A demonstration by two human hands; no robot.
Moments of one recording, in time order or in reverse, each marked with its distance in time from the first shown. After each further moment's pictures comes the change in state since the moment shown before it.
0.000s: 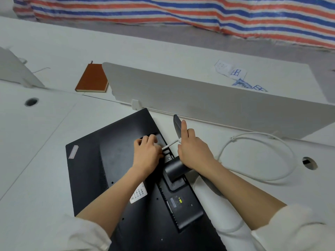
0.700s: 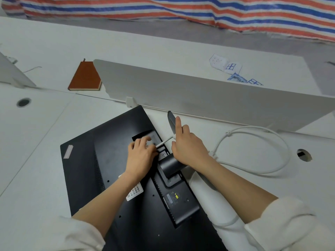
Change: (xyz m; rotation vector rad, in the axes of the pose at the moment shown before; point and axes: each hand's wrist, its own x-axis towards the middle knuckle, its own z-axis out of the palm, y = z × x) left_hand -0.016 -0.003 0.017 -0.051 0.140 0.024; right_hand -0.001 0.001 -0.001 0.069 -0.007 0.003
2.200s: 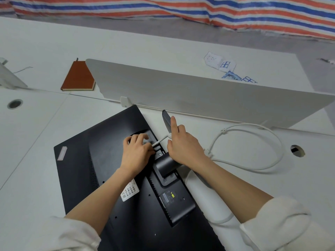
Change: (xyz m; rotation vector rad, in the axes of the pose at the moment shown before) left_hand 0.011 -0.006 -0.004 0.021 -0.025 0.076; right_hand -0.004 0.001 -0.002 0.055 0.001 0.008
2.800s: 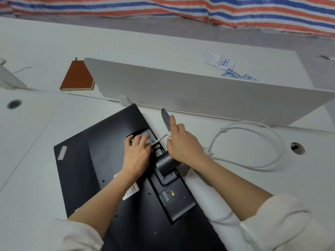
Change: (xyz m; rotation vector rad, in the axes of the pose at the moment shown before) left_hand -0.008 0.003 0.007 0.167 0.089 0.066; right_hand 0.000 -0.002 0.001 0.028 0.001 0.004
